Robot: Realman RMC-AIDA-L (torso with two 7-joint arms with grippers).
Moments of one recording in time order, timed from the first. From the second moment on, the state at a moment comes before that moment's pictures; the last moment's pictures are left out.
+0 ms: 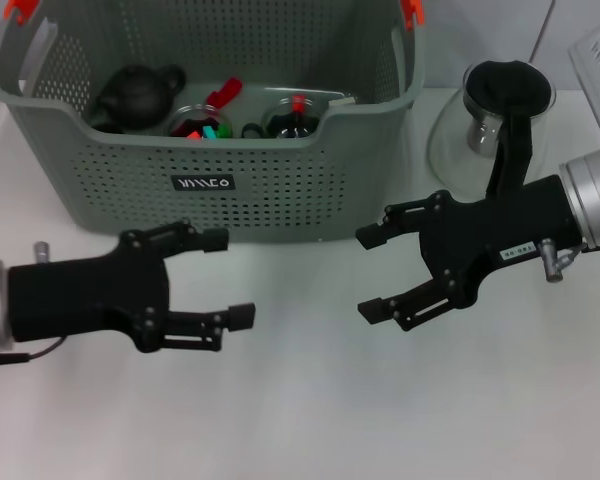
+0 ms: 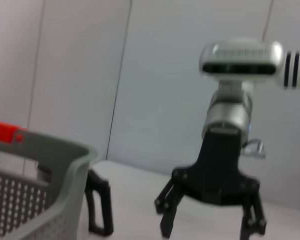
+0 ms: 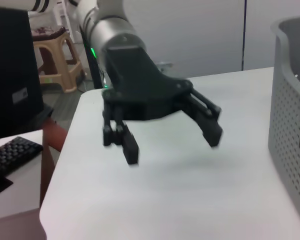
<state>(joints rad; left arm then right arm) -0.37 -2.15 -2.51 -0.88 -1.17 1.82 -1.30 0.76 2.06 -0.97 -0.79 -2.11 -1.66 1.50</state>
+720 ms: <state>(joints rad) -0.43 -2.14 -2.51 -0.78 -1.03 1.70 -1.25 0.73 2.06 -1.01 -0.77 -2.11 -1.60 1.48</state>
